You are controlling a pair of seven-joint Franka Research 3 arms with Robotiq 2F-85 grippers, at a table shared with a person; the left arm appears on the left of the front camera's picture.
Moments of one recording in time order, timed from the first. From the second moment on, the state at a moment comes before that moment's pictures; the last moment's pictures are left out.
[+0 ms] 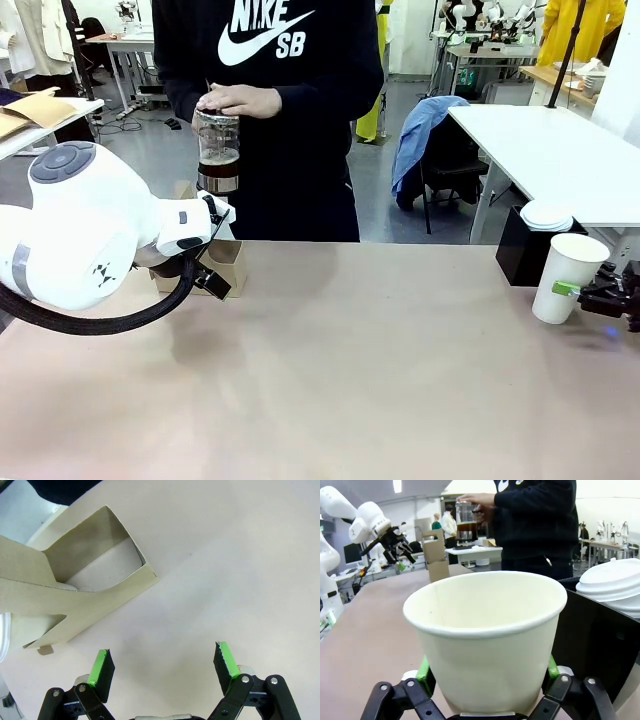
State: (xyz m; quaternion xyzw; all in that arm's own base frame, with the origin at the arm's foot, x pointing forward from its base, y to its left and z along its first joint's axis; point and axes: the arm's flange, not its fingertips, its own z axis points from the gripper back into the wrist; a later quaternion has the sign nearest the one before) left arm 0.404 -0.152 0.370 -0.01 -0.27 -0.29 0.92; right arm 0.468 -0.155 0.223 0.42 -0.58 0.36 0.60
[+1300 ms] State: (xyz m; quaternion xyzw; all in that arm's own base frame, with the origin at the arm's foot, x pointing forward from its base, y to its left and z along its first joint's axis) left arm 0.404 -0.152 0.370 -0.01 -0.27 -0.29 0.92; right arm 0.455 -0.039 0.345 0.37 -0.61 0.30 0.63
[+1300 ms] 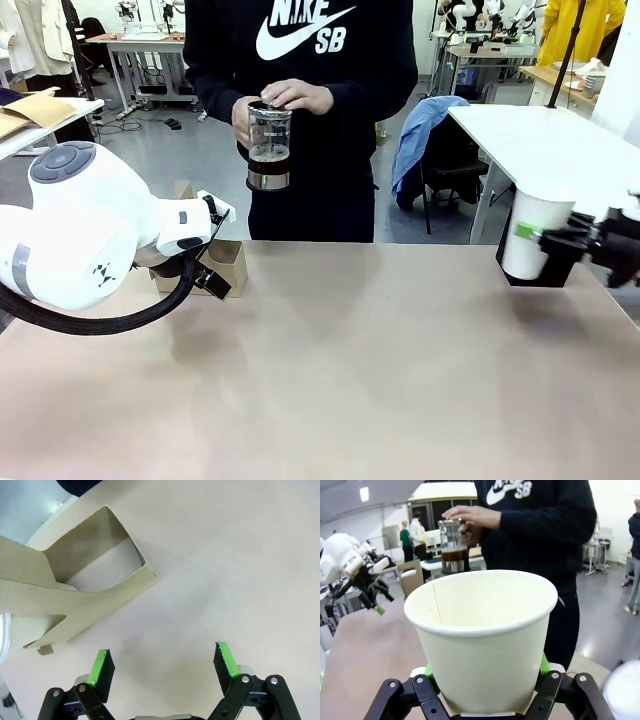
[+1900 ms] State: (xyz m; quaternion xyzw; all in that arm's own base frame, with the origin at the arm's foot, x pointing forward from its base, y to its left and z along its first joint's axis) left arm 0.404 -0.153 0.370 -0.01 -0.27 -0.29 0.92; right arm 0.505 0.161 0.341 0.36 -0.64 0.27 0.62
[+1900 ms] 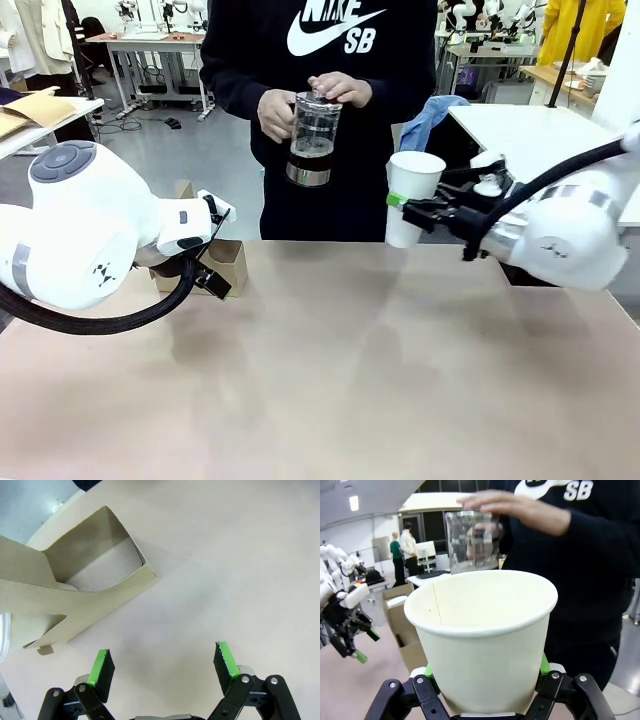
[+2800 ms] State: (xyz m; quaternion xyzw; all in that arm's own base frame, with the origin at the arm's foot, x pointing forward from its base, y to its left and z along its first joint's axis) left arm 0.404 -0.153 0.370 -0.01 -0.27 -0.29 0.92; right arm 0.556 0.182 0.275 0.35 -0.62 0.27 0.64
